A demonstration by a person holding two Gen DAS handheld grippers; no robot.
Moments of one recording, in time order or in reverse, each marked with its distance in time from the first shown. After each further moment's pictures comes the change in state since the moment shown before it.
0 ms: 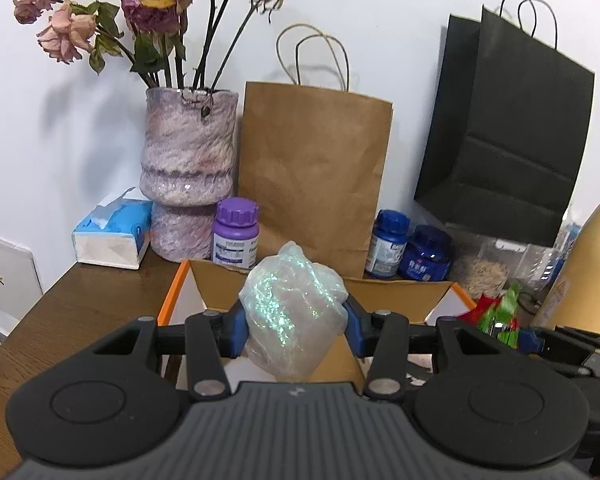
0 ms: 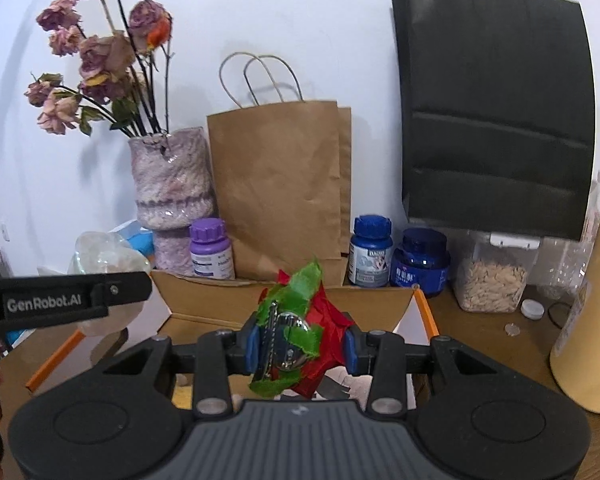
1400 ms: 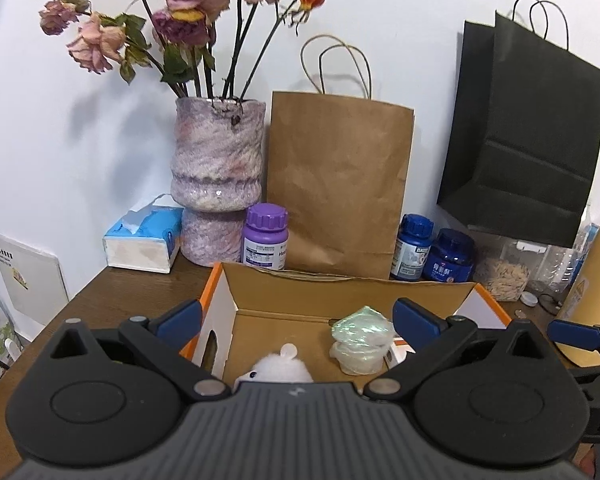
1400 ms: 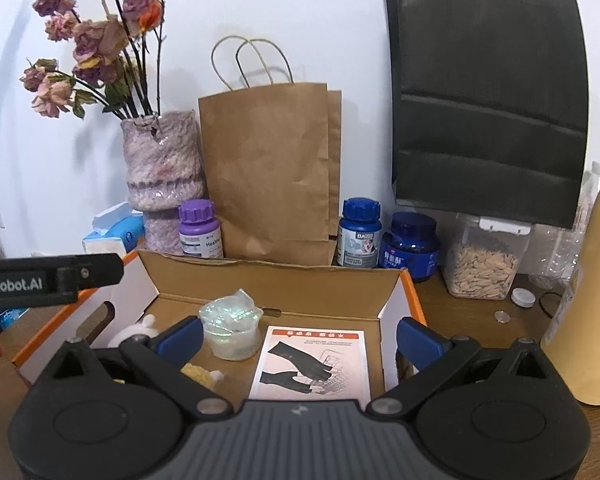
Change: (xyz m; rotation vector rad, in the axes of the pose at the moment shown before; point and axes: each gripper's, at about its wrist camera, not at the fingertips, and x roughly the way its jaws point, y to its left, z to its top) left arm -0.018 0.007 -0.006 0.006 -0.035 0.069; right arm -0.008 -0.009 -0.008 -0.013 0.021 -0.018
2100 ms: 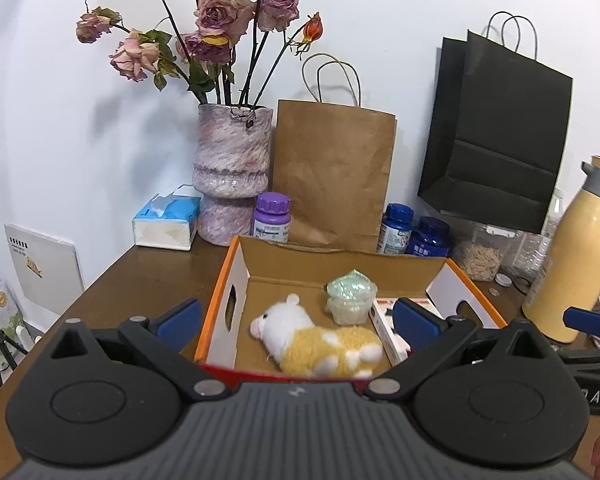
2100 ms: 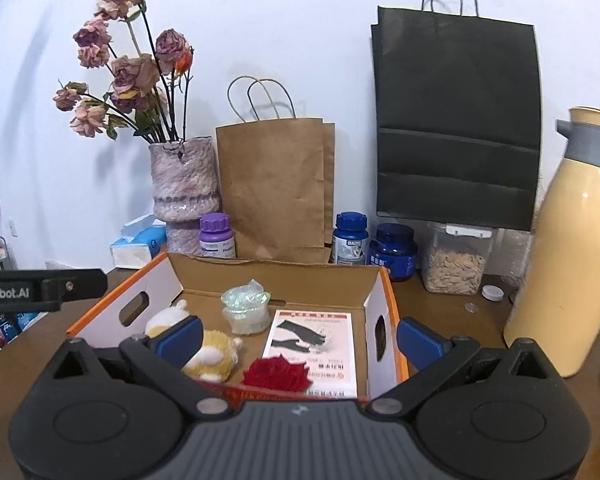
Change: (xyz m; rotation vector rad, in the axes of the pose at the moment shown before) left arm -0.088 0.007 -0.027 -0.004 0.006 -0.011; right arm -0.093 -0.003 -0.025 0.003 -0.059 0.002
